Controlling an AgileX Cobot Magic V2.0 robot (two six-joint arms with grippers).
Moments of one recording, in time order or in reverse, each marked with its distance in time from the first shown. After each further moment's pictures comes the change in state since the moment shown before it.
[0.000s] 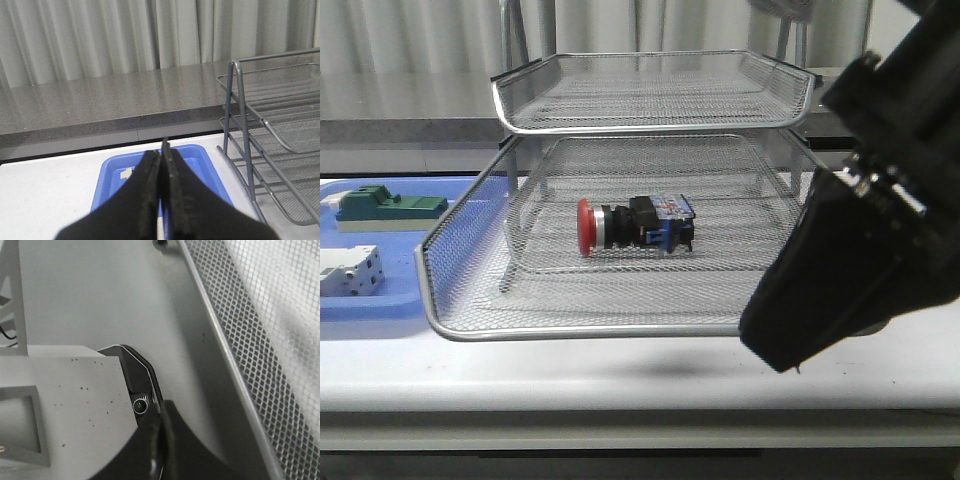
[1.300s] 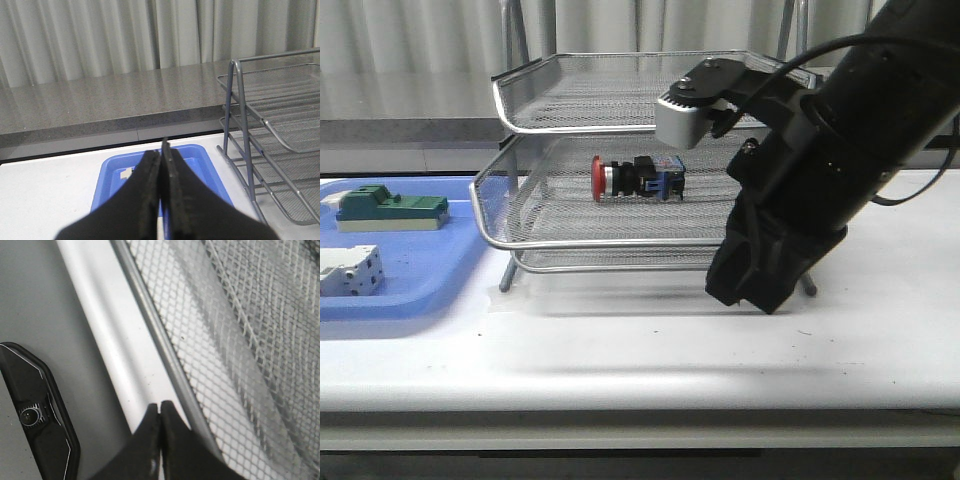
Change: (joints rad) left arm 0.000 0.000 0.000 0.000 0.000 0.000; right arm -0.062 0.339 -0.177 -0.170 -0.350 -0.007
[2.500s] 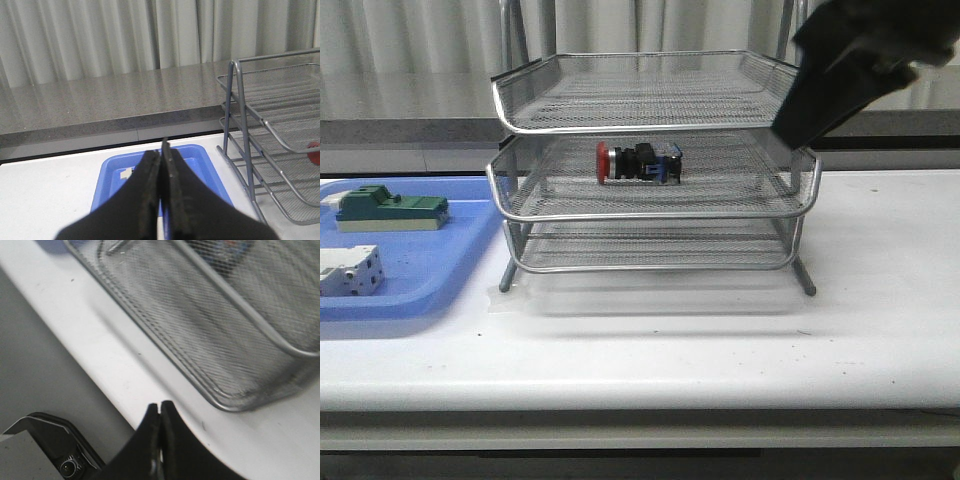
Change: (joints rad) left arm 0.000 0.000 0.000 0.000 0.000 0.000; right arm -0.135 -0.285 -0.088 -0.100 0.245 0.411
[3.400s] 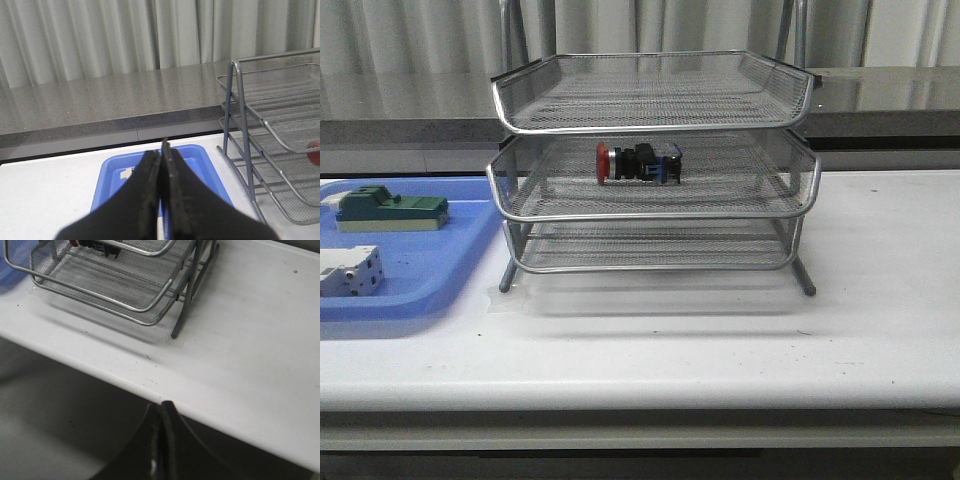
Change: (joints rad) left arm 0.000 0.000 0.000 0.000 0.000 0.000; right arm -0.299 -0.852 0.380 -0.089 0.183 0.236
